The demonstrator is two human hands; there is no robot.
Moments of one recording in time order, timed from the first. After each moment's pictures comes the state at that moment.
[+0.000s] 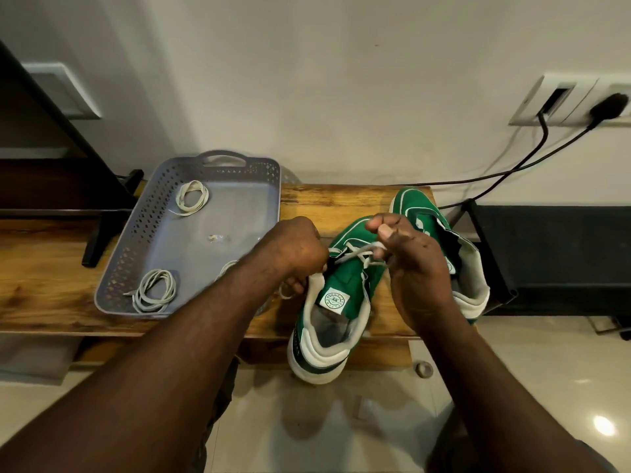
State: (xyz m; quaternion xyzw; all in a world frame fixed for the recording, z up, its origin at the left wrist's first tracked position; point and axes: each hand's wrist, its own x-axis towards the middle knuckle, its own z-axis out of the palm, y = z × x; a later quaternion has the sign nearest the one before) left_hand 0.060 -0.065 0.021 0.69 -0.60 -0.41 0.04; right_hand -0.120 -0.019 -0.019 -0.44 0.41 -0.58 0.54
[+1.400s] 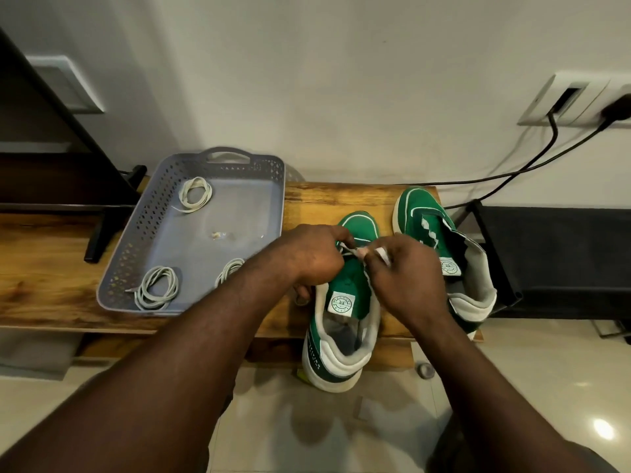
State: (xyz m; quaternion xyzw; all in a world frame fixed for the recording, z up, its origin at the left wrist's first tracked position) left_hand 0.049 -0.061 0.027 0.63 -0.67 -0.40 -0.01; right_hand -0.114 -0.022 -0.025 -0.64 0.68 -0.32 0.17
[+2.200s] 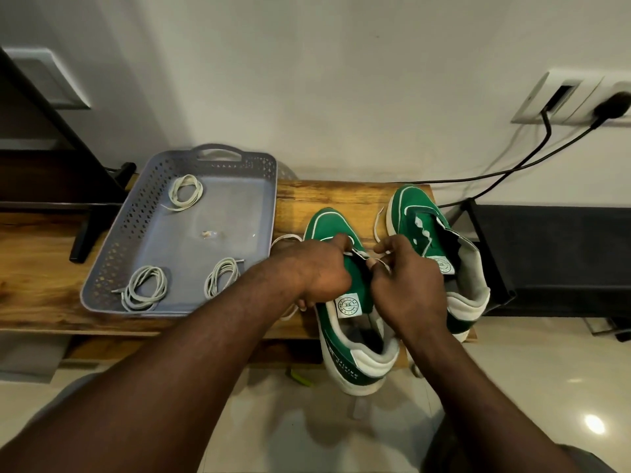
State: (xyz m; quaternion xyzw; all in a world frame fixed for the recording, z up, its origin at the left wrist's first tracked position) left_hand 0.035 -0.055 0.013 0.60 -0.72 -0.34 -0.09; right_hand -0.115 -0.011 -0.033 -0.59 0.74 -0.27 0.17
